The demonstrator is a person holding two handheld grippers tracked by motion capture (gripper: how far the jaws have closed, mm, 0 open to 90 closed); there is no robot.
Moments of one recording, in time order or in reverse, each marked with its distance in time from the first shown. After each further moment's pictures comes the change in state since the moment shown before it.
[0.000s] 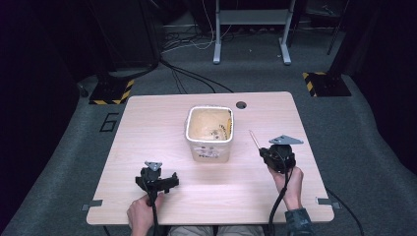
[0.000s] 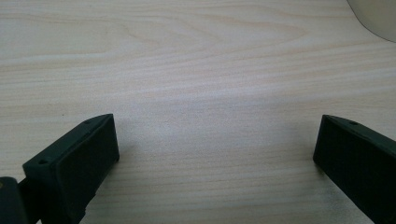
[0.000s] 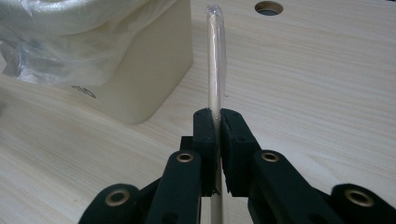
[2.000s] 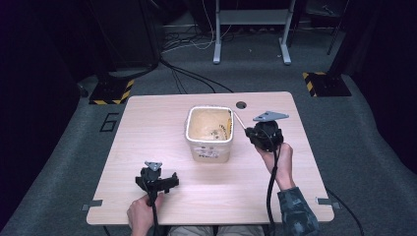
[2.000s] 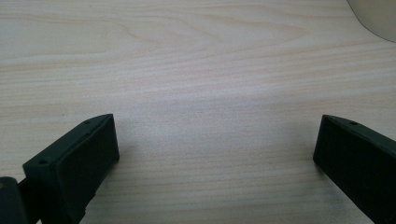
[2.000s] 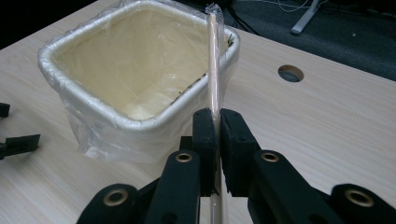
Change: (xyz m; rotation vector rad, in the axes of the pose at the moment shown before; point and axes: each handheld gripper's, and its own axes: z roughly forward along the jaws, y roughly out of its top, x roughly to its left) left arm 0.000 0.000 0.000 0.000 0.000 0.000; right arm 0.032 0.081 -0.005 -0.033 0.058 -0.135
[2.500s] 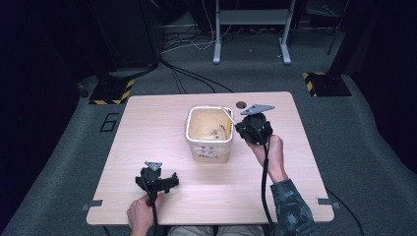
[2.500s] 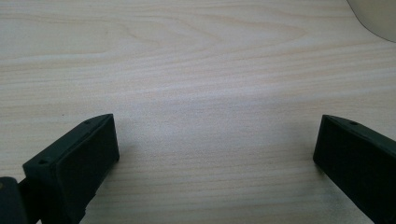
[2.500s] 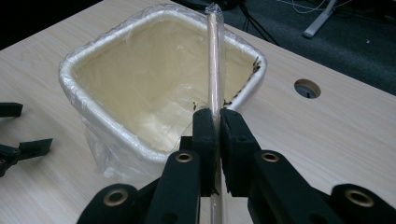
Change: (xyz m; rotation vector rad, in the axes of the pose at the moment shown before) left arm 0.000 0.000 0.000 0.000 0.000 0.001; right arm 0.017 0.028 0.014 0.033 0.031 -0.057
